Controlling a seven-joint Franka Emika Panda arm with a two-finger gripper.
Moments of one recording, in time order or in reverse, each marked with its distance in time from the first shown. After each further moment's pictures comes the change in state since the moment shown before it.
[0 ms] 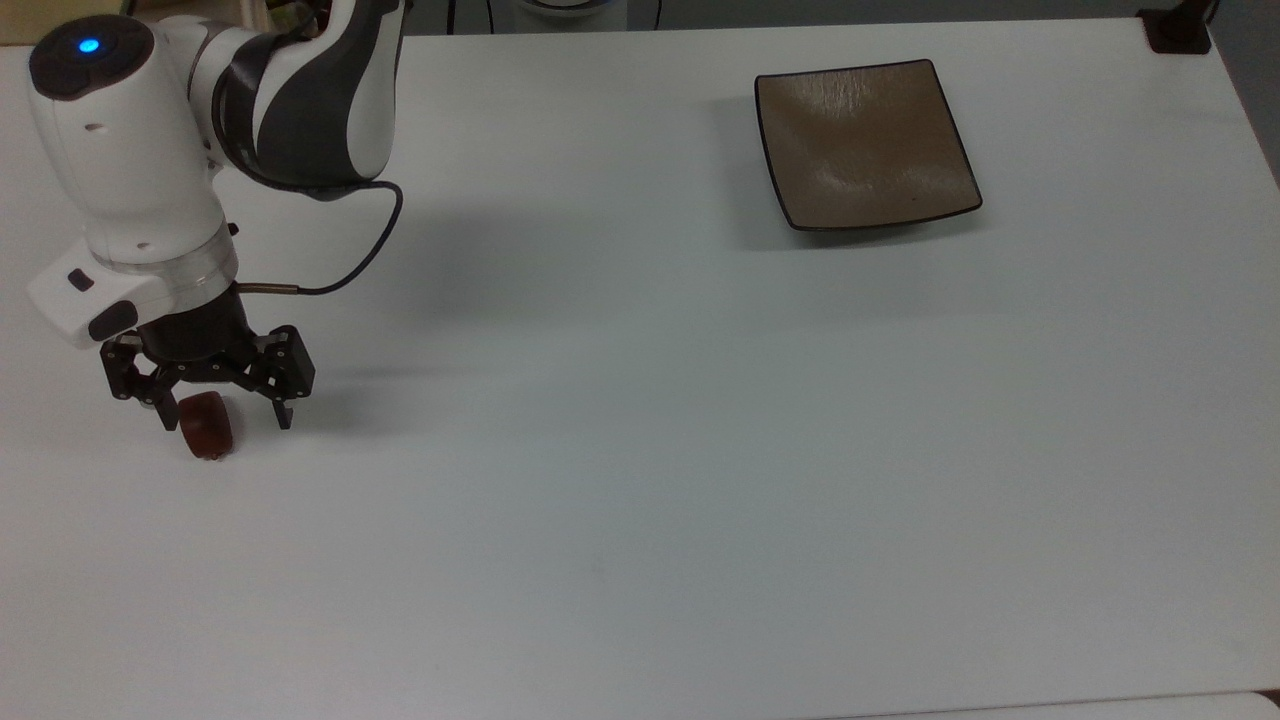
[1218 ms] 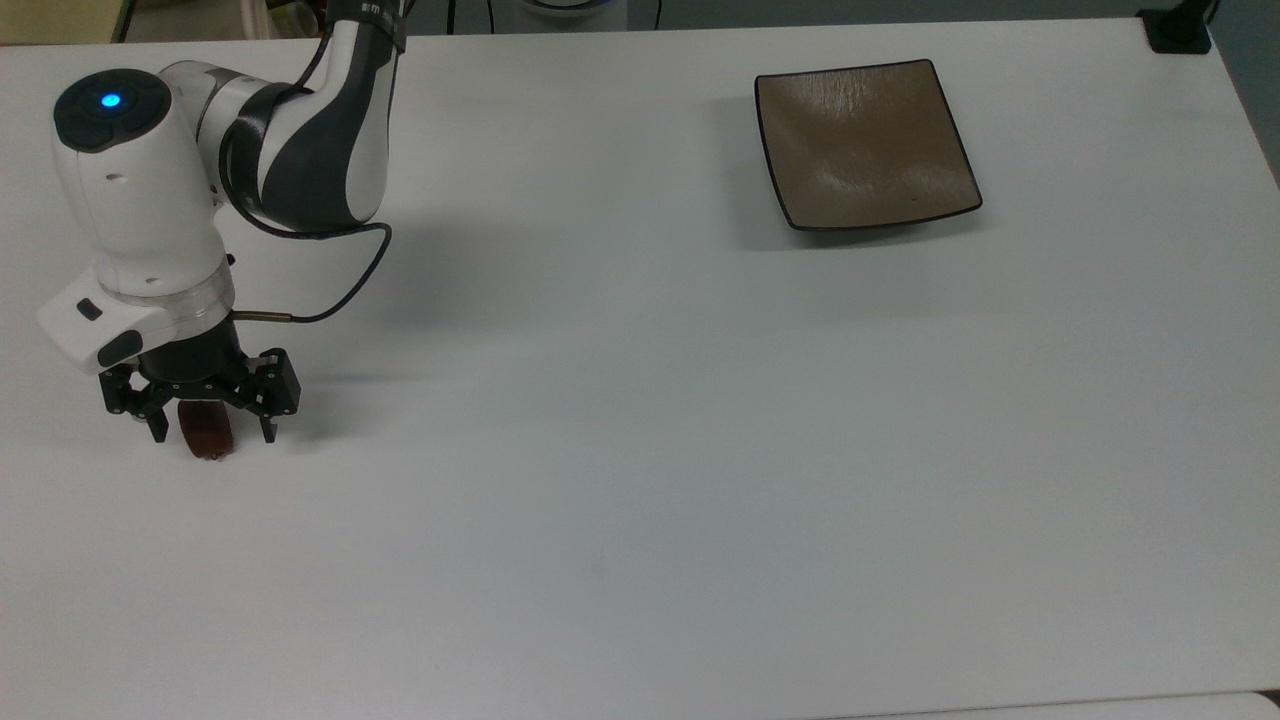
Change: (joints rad) arm -0.020 0.050 -0.003 -0.032 -0.060 0.081 -0.004
